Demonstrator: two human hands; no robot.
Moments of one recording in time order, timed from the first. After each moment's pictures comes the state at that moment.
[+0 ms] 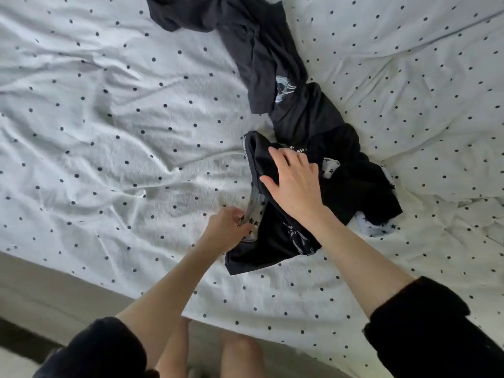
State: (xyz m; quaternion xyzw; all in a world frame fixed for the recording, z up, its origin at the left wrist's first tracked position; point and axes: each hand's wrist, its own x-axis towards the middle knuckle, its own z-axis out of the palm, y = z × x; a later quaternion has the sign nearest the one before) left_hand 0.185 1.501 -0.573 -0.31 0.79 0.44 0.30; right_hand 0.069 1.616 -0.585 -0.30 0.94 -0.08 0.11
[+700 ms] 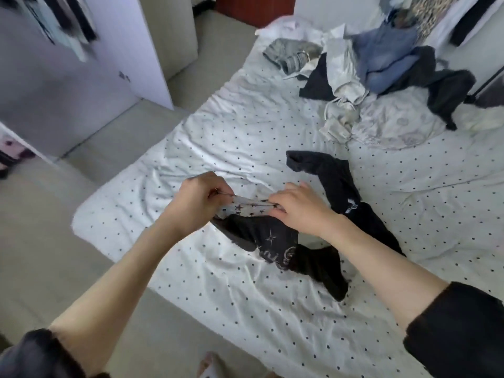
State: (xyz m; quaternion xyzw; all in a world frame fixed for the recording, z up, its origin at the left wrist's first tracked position) left_hand 0.264 1.226 -0.311 -0.16 0.92 0.36 -0.04; right_hand 0.128 1.400 -0.341 -0.54 0.83 -0.04 0.13
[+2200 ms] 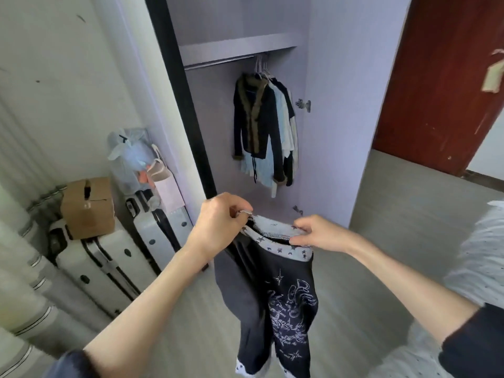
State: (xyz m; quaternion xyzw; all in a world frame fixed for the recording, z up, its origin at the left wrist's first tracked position) left_hand 0.397 0.484 -0.123 -0.36 0.86 0.23 -0.28; right_hand 0.195 0.573 -0.179 -0.56 0.73 -0.24 0.30
